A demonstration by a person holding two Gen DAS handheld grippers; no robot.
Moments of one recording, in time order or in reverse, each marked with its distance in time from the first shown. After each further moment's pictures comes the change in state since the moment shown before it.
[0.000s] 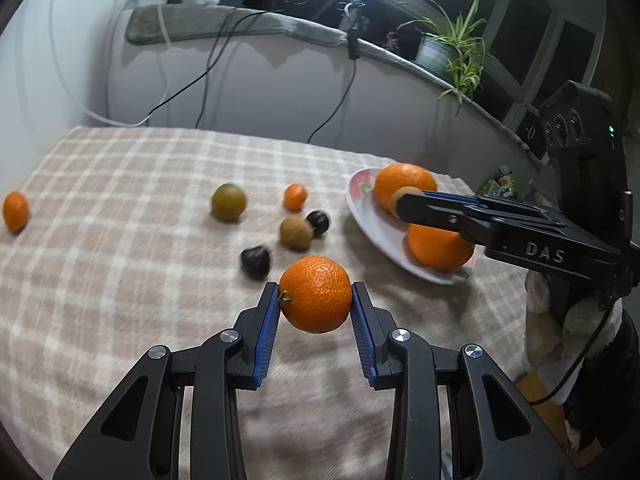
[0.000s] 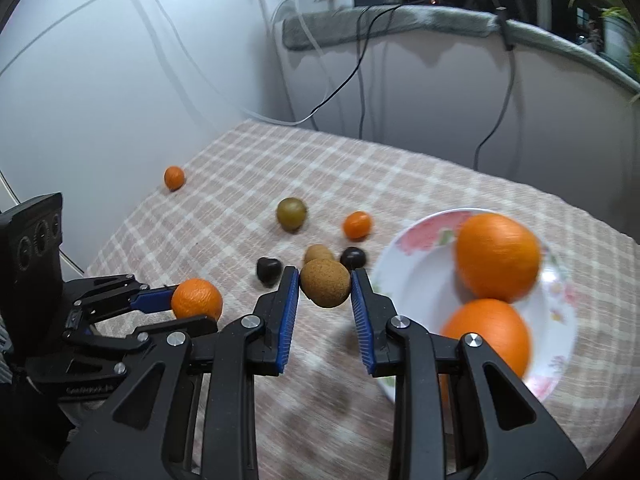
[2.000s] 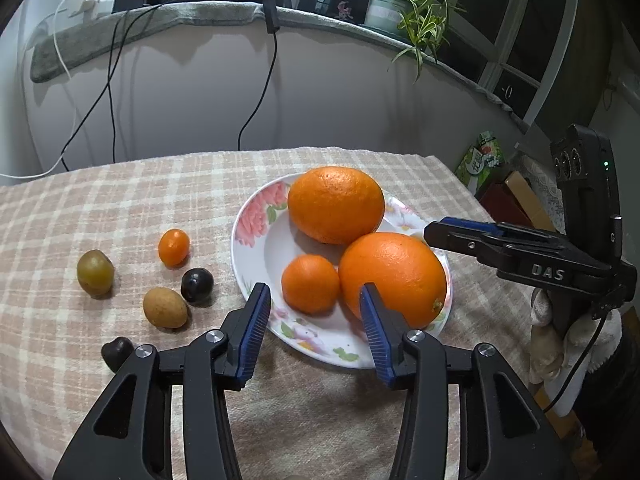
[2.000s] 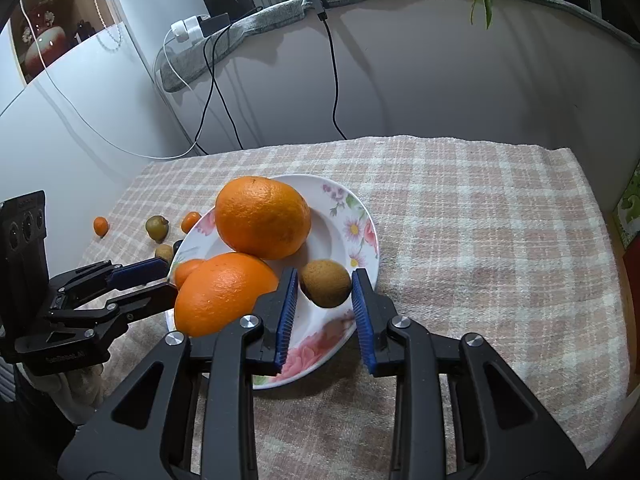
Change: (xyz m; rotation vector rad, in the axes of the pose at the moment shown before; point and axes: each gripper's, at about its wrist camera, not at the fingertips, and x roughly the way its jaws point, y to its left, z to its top) left arm 0.079 -0.072 0.035 0.141 0.071 -0.044; right arm -0.036 -0.142 -0.046 0.267 -0.033 -0.132
